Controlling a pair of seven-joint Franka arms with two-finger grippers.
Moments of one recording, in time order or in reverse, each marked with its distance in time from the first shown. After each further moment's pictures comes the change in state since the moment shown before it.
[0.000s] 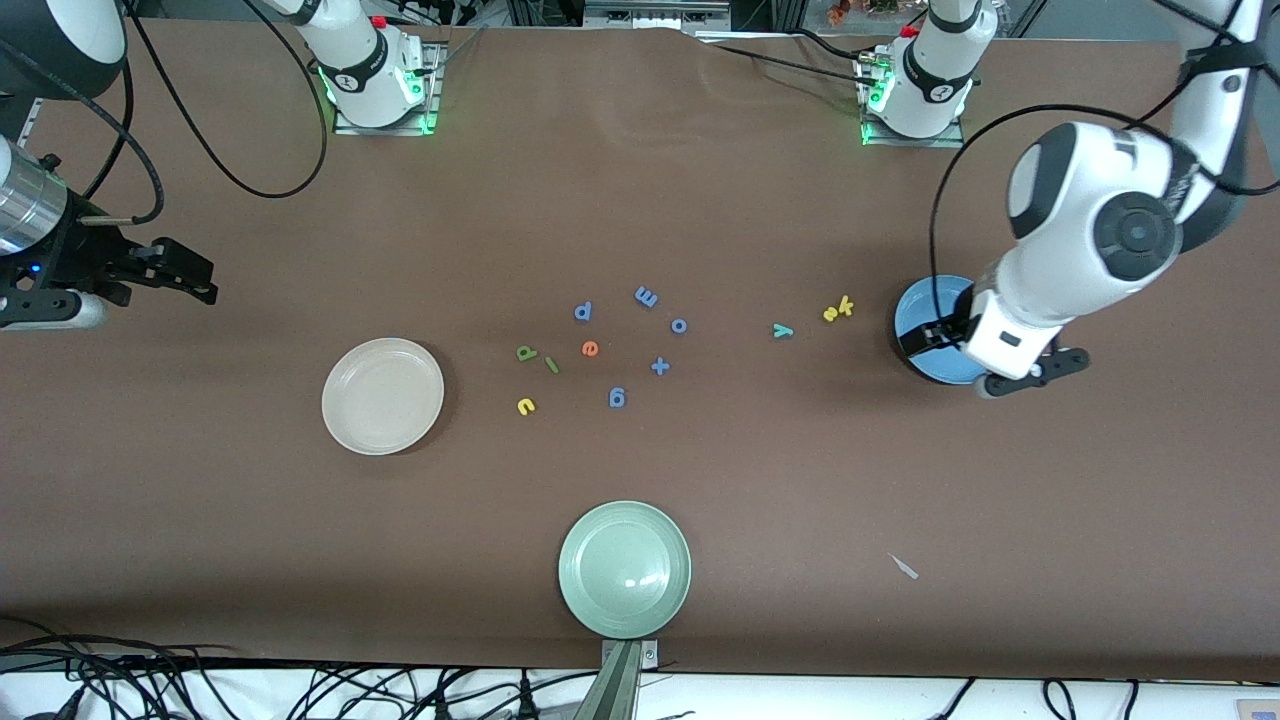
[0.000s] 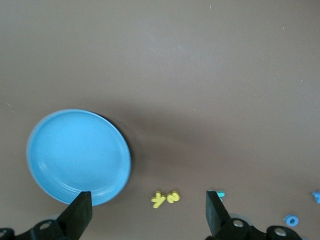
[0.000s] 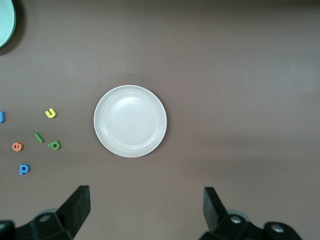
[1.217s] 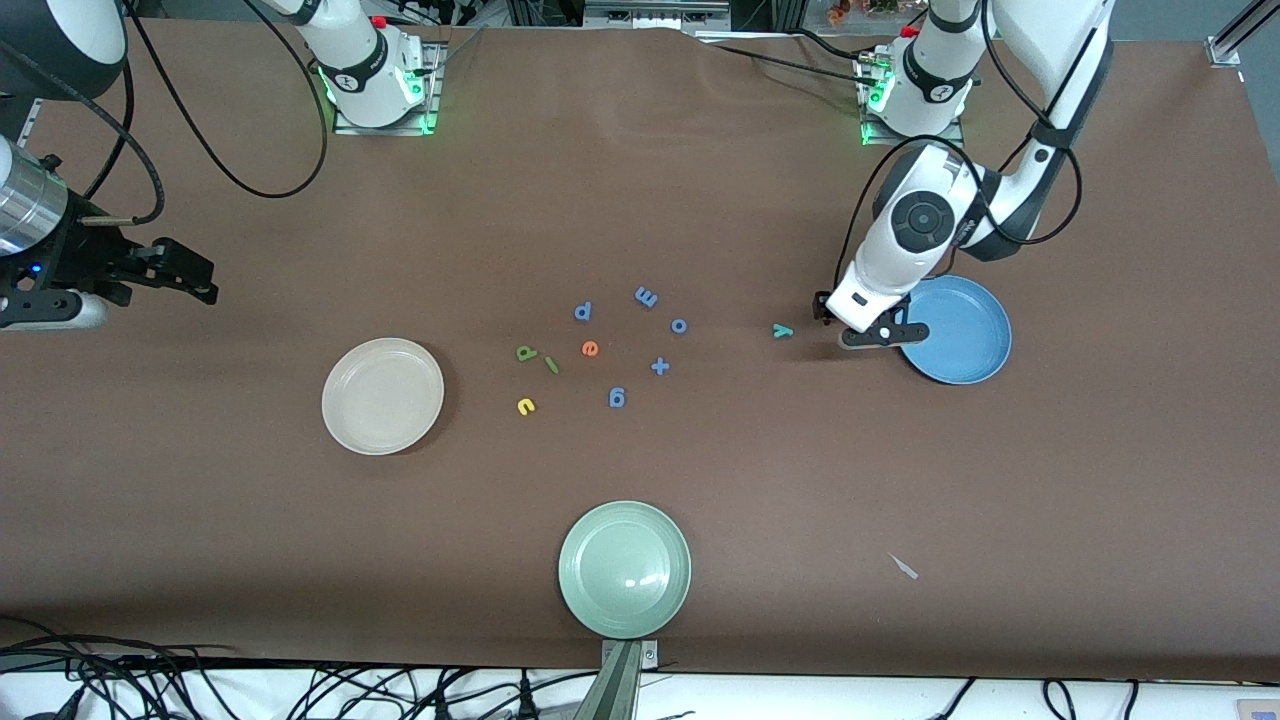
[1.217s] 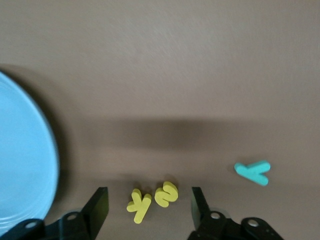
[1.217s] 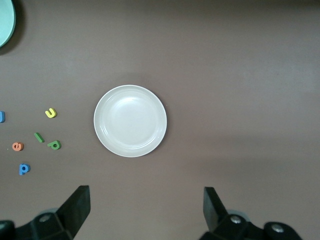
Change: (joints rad) left arm -0.002 0.072 -0.150 -0.446 0.181 0.505 0.012; right arm 0.000 0.001 0.000 0.000 0.000 -0.001 0.001
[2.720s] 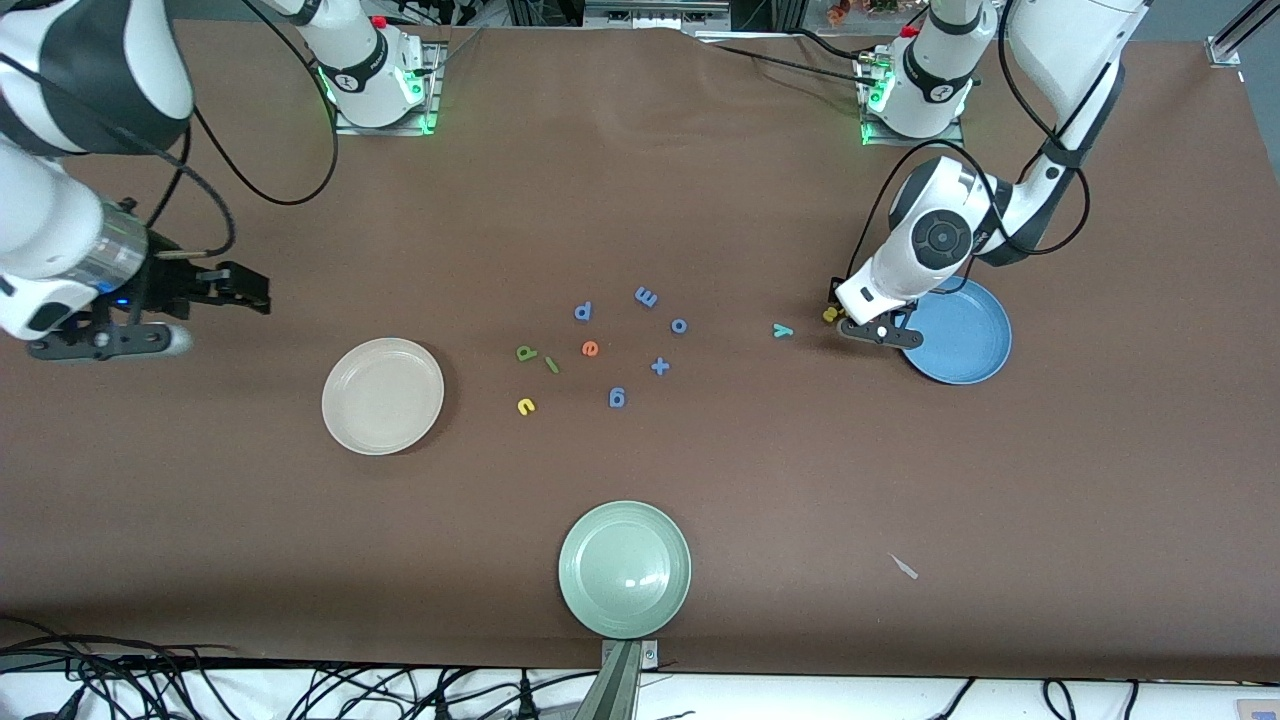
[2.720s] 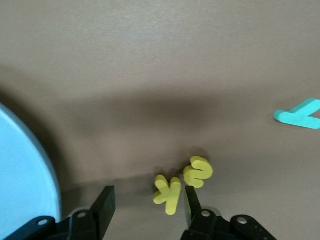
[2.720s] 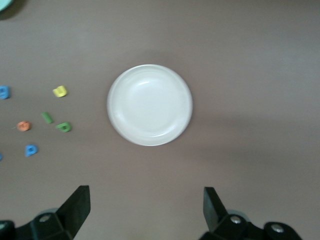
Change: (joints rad) left arm 0.161 0.044 -0.098 -0.053 0.000 0.016 0.289; right arm 0.047 0.081 0.030 -0.011 0.061 -0.018 0.000
